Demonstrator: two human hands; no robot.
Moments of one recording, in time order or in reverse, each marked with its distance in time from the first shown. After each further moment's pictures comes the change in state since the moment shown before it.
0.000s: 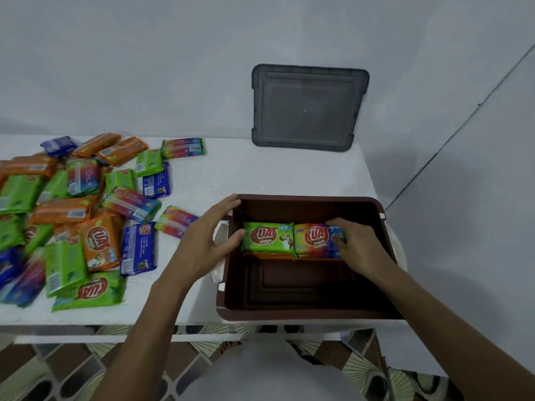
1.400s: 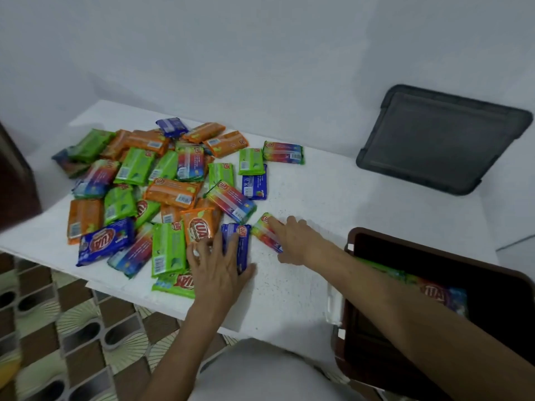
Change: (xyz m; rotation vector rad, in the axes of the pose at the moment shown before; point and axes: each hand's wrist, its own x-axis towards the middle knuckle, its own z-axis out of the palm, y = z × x) left_hand -0.075 -0.121 -0.056 0.876 0.129 -0.533; right_hand 0.100 -0.248 0.155 -0.662 -0.458 -0.503
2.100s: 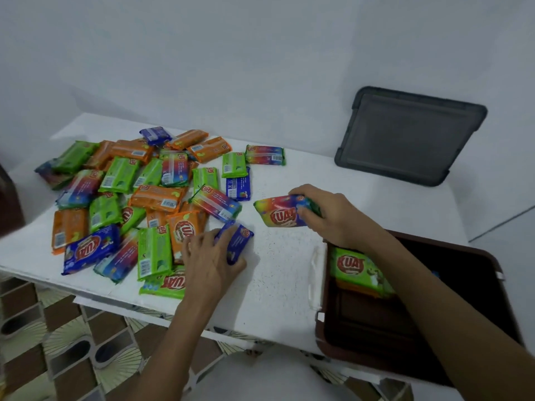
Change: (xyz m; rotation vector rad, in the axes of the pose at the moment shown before) left_hand 0.006 0.009 -0.023 -0.220 0.050 0.075; right_hand -0.096 0.057 -0.055 0.620 0.377 -0.070
